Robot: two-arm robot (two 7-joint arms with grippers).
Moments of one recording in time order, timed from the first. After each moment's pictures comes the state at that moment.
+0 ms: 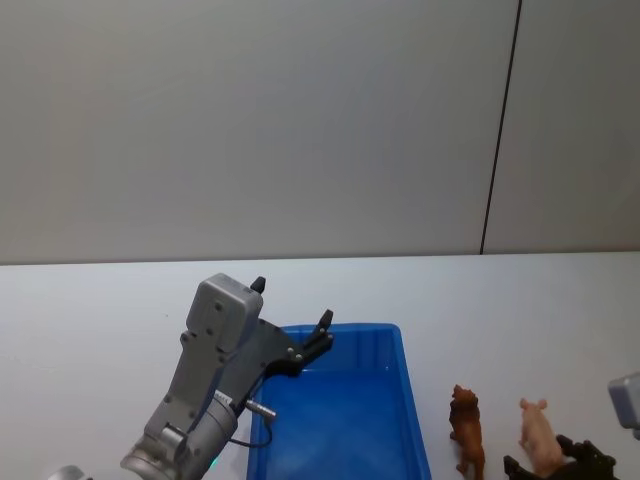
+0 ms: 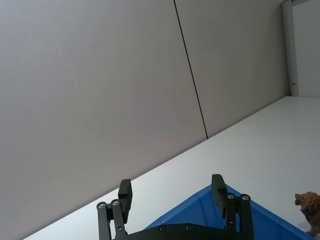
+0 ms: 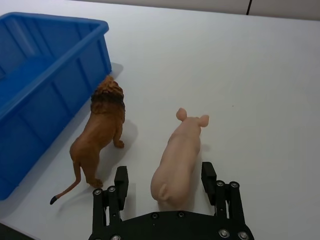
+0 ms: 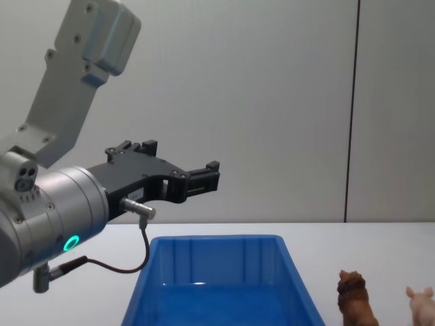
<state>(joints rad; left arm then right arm) -0.24 0.38 0.45 -1.63 -0.20 0.01 -0.01 0.00 0.39 -0.21 -1.58 0.33 0.32 0.23</state>
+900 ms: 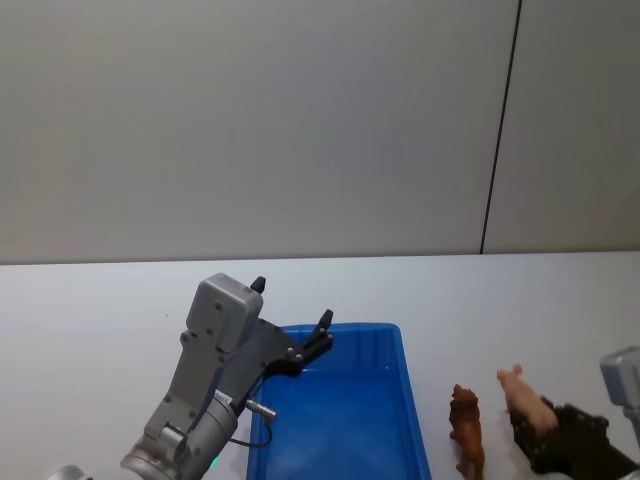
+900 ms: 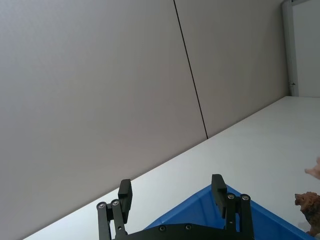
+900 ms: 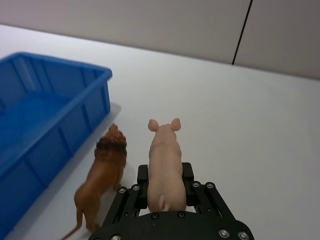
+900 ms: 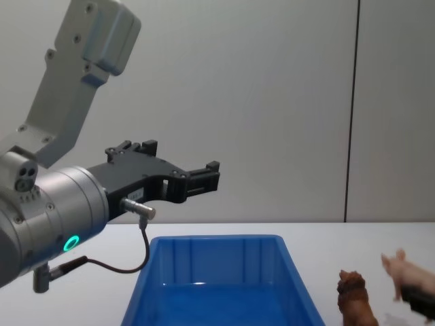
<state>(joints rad) -0.24 0.38 0.45 -1.63 -0.20 0.01 -0.01 0.02 0.36 -0.22 -1.59 0.26 0.21 0.17</state>
